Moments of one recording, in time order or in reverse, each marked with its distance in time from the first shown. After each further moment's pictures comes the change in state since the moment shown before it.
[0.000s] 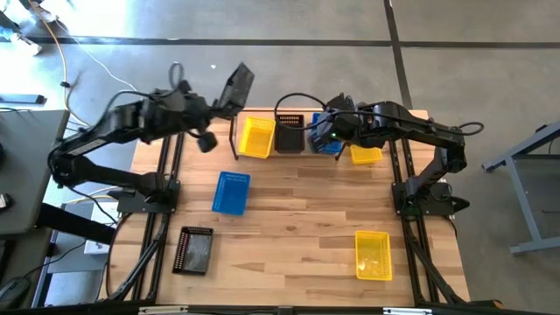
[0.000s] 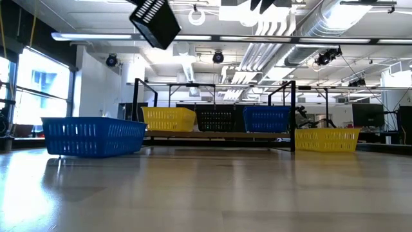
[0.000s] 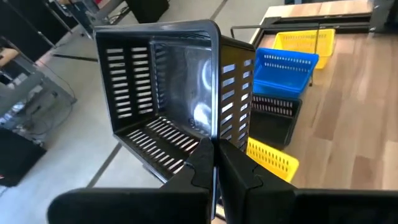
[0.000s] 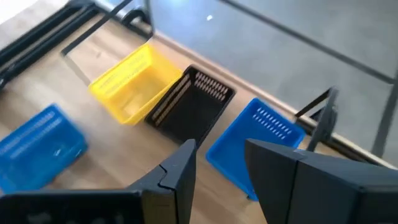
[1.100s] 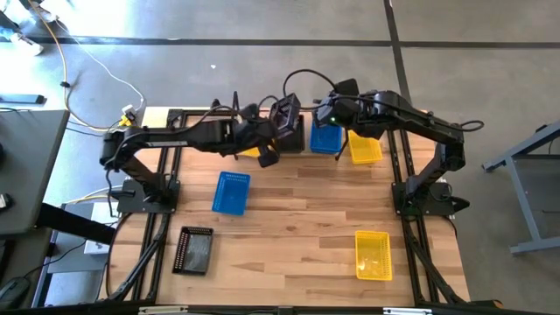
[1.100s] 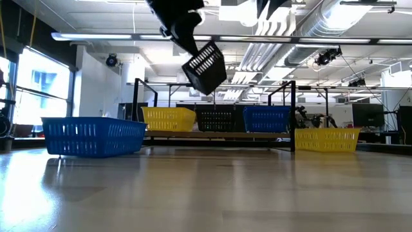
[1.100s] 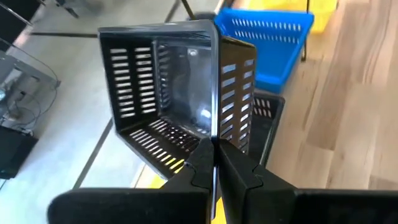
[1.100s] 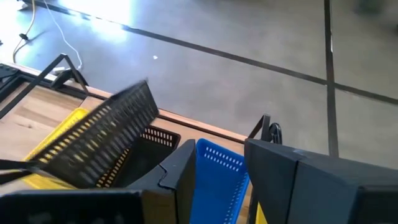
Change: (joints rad) left arm -0.096 0.529 0.000 0.312 -0.081 -0.047; right arm -0.106 0.000 0.000 -0.004 0.204 0.091
